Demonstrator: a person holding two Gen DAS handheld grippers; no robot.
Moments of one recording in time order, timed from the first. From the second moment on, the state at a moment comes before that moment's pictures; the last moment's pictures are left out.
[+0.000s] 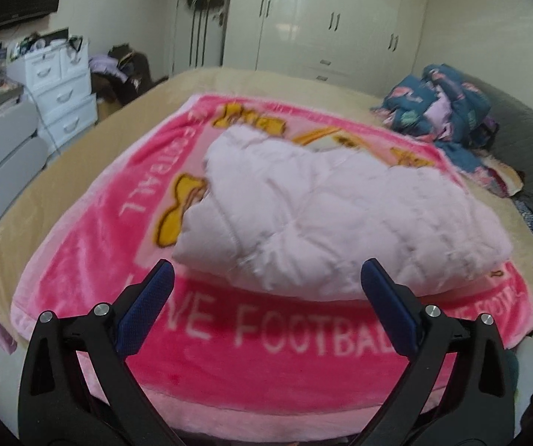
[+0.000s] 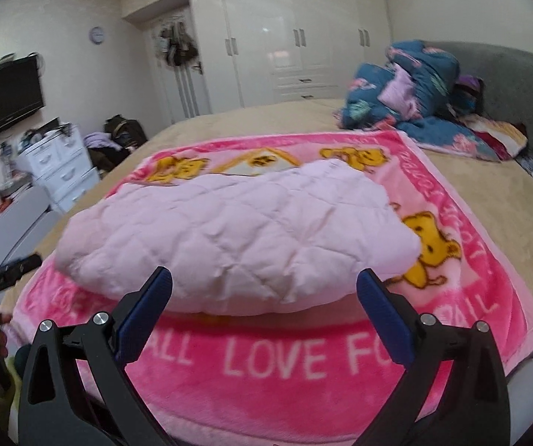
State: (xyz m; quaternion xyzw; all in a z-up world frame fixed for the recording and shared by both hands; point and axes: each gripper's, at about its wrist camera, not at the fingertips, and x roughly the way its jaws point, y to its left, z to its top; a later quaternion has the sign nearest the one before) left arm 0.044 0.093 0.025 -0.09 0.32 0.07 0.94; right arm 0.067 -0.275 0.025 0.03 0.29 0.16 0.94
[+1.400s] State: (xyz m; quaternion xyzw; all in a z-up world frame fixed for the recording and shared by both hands) left arm 0.004 0.012 0.020 -0.05 0.31 0.03 0.95; right arm 0.008 -0.238 0.010 0.00 0.29 0.19 0.94
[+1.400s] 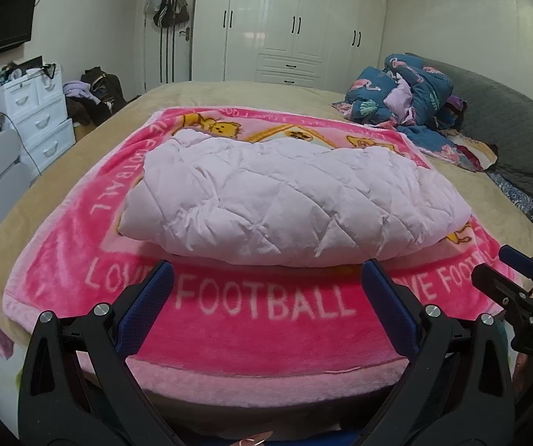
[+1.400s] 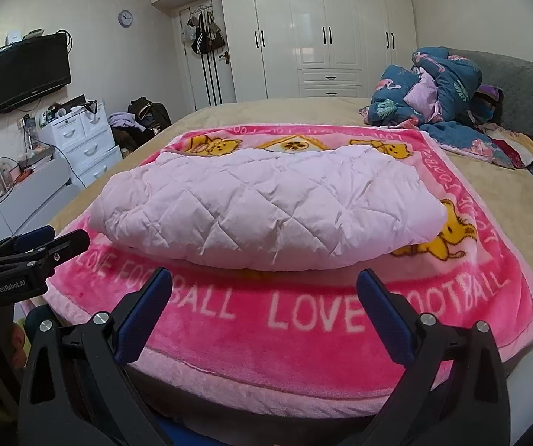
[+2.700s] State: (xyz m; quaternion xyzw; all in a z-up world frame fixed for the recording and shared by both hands) left arm 0.003 0.014 0.024 -0.04 0.30 0.05 0.95; right arm 0.007 -0.236 0.009 -0.01 0.29 0.18 0.94
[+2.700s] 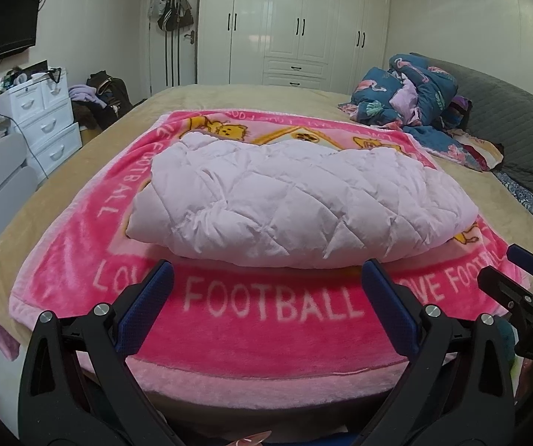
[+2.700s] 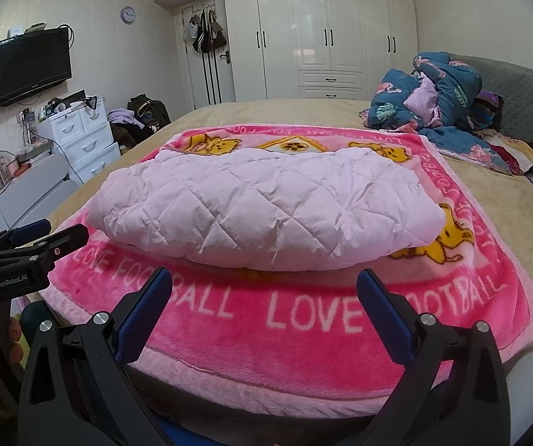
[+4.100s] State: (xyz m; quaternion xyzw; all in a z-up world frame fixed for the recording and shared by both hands) left arm 0.018 0.075 -0.004 -0.07 0.34 0.10 0.93; right arm 0.020 -0.338 -0.016 0.04 0.31 0.02 0.95
